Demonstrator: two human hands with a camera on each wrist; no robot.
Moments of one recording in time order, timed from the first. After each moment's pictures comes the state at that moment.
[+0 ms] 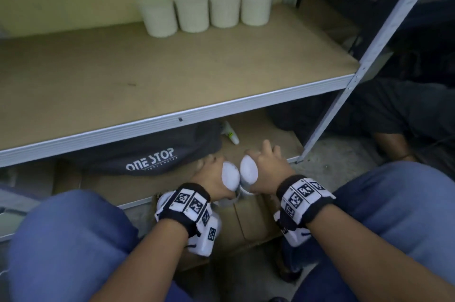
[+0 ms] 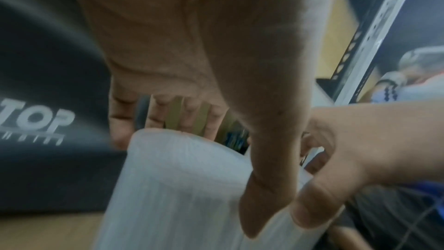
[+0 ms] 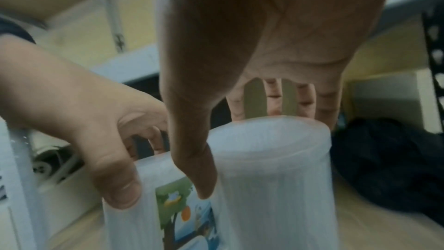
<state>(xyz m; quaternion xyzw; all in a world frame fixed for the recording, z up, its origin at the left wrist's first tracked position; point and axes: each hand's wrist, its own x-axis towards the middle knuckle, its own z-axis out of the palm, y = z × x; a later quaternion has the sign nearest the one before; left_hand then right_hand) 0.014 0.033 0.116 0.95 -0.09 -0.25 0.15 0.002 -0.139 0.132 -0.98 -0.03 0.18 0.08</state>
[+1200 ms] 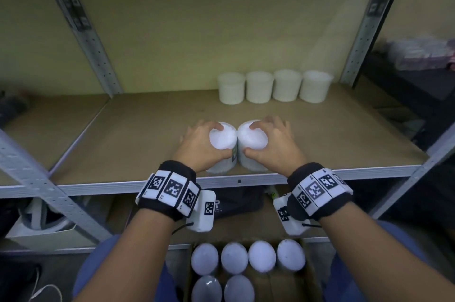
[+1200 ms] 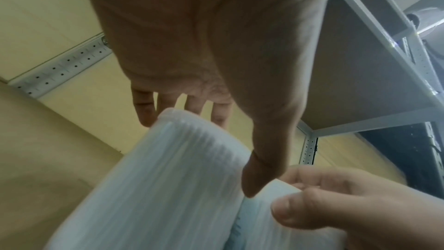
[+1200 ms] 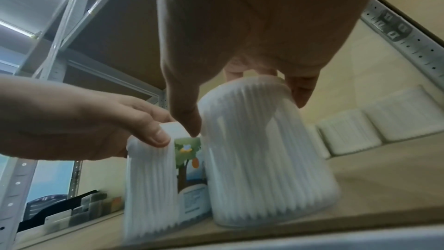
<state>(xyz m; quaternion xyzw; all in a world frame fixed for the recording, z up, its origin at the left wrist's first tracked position) 0.081 0.137 0.312 0.96 0.04 0.04 0.28 0.108 -0.039 0.295 -0.95 -0.11 -0.05 0.27</state>
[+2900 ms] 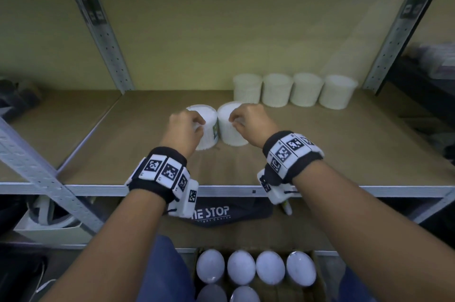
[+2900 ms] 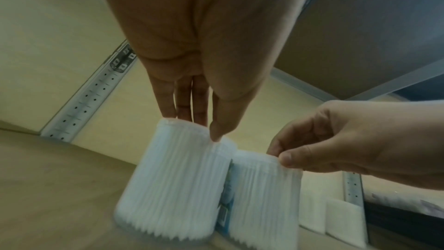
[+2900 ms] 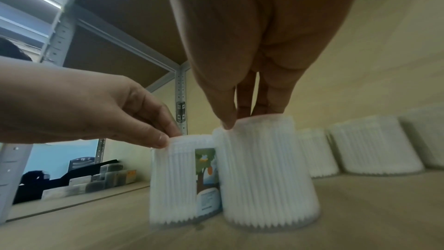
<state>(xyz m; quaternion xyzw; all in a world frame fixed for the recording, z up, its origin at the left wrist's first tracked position) 0.127 0.205 0.305 0.95 0.09 0.17 0.26 0.185 0.036 0.312 -0.93 -0.28 -0.06 0.22</state>
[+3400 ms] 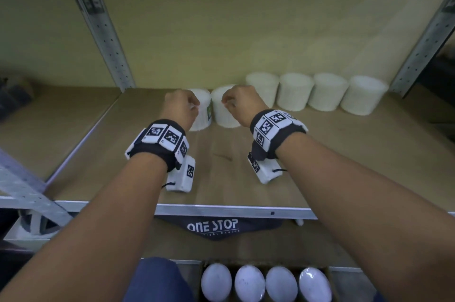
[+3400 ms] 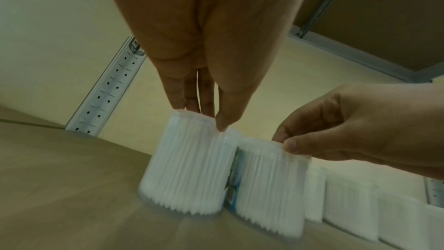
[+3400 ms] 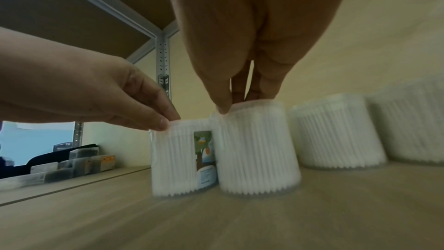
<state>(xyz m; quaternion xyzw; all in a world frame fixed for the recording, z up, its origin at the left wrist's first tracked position) 0.213 0.261 0.302 0.94 0.11 0.18 0.26 0.275 0.103 0.303 -0.93 -0.28 -0.07 0.23</state>
